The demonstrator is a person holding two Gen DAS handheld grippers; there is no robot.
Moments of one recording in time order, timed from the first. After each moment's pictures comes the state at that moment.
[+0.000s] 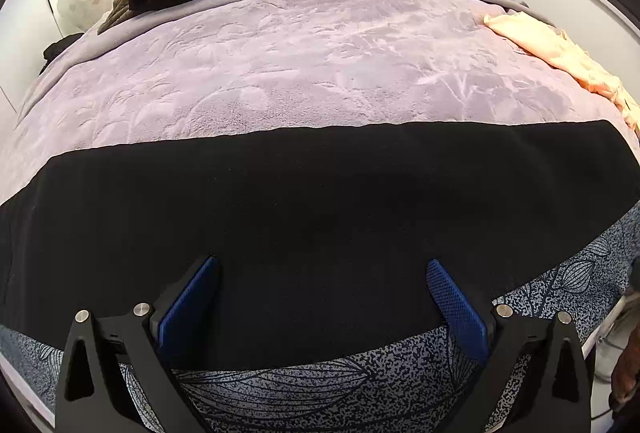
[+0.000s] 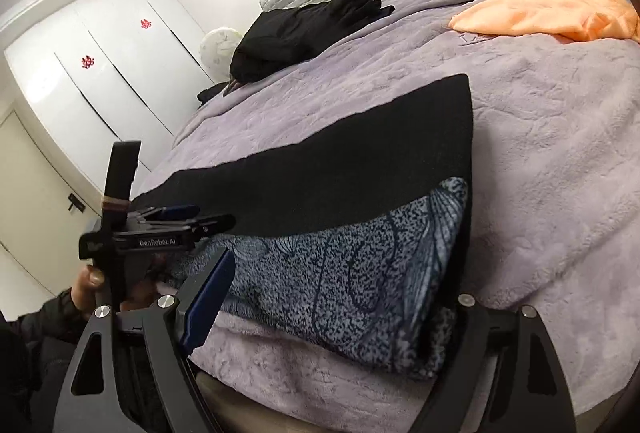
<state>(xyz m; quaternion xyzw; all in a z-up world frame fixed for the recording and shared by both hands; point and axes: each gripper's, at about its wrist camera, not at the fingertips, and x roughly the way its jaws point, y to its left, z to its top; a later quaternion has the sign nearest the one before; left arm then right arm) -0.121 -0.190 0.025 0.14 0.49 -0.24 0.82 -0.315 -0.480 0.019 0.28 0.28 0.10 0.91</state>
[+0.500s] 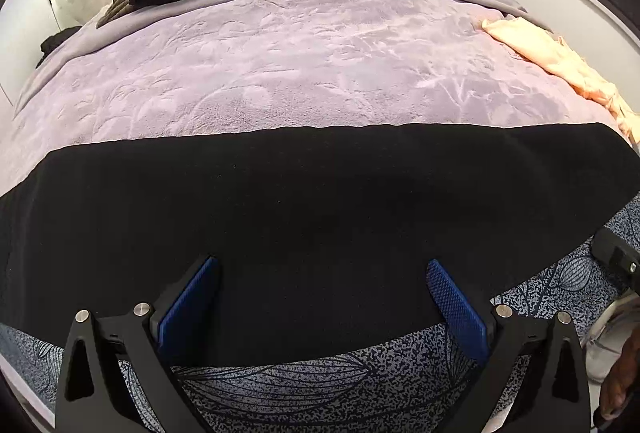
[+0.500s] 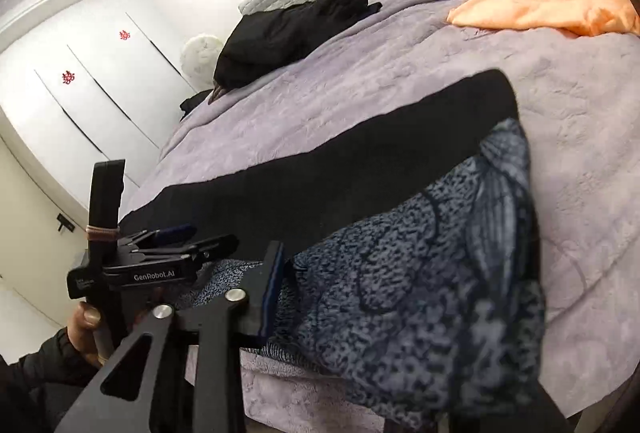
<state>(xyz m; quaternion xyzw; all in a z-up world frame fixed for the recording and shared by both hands) -0.119 -0.184 0.030 0.12 0.50 -0.25 0.82 -0.309 -0.460 0.026 0.29 0.29 0.05 0.91</state>
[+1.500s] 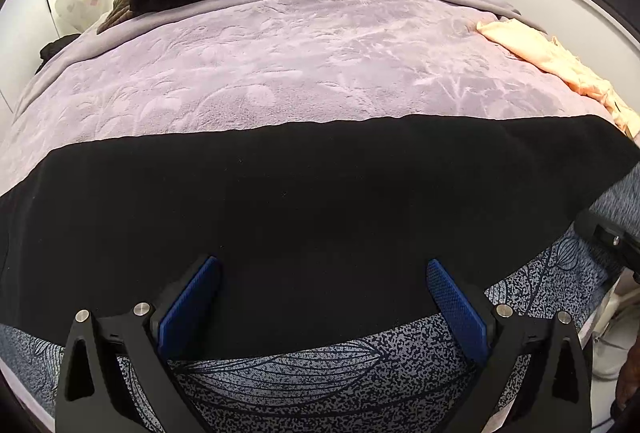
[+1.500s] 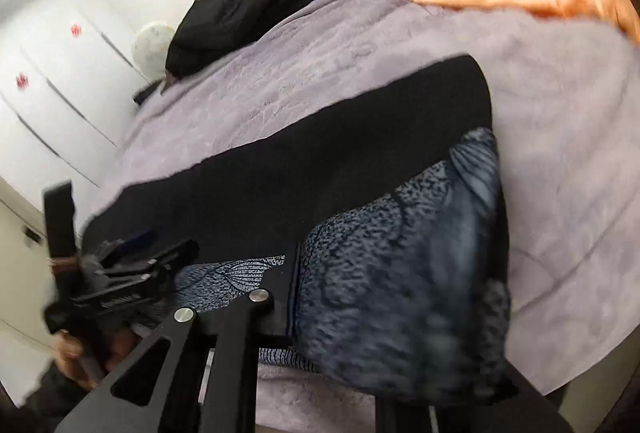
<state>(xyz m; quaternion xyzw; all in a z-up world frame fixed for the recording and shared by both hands) -0.126 -0.182 0.025 0.12 0.48 -0.25 0.83 -0.283 -0.440 0.046 0.19 0.36 -0.05 0.91</state>
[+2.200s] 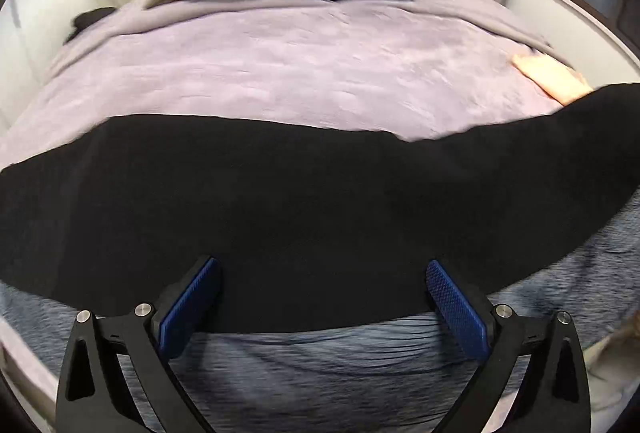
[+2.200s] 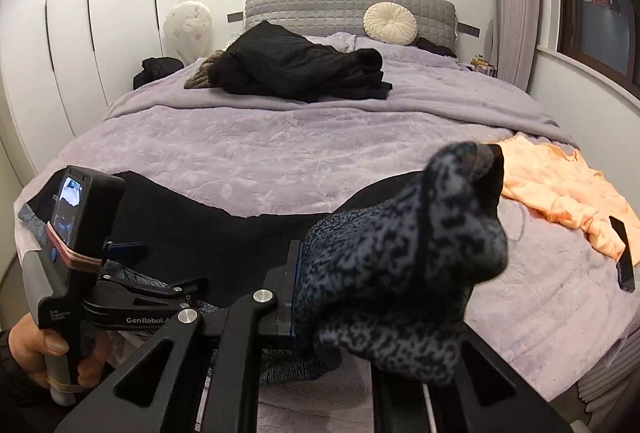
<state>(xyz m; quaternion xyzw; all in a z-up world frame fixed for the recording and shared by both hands) -0.115 -0.125 0.047 0.08 0.48 -0.19 0.85 -0.285 -0.368 0.139 0.04 0.29 -0.07 0.95</state>
